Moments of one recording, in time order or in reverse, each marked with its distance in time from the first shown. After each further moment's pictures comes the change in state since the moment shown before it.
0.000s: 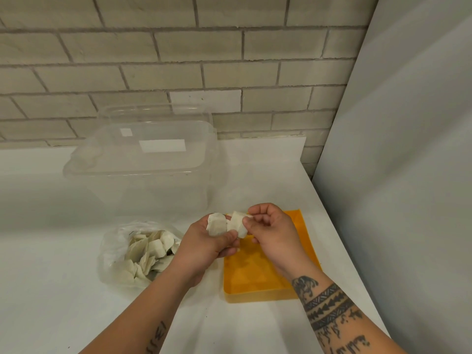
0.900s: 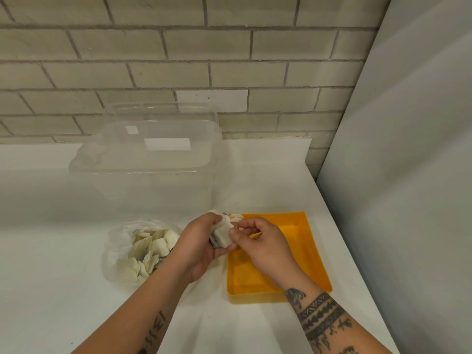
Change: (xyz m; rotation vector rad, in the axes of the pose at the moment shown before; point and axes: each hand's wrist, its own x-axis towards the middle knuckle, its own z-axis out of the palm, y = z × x) left_hand 0.004 0.016 -0.006 -0.310 0.015 -0.210; right_hand -0.003 0.017 0.017 -0.276 -0.063 -0.016
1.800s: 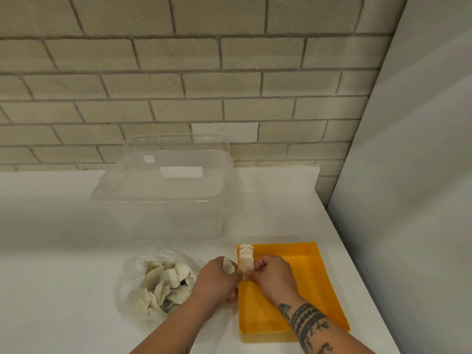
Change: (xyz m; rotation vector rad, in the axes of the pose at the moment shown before) left_hand 0.026 -0.031 -0.015 0.868 0.275 0.092; right_hand 0.042 0.041 0.016 -0.364 0.007 0.172
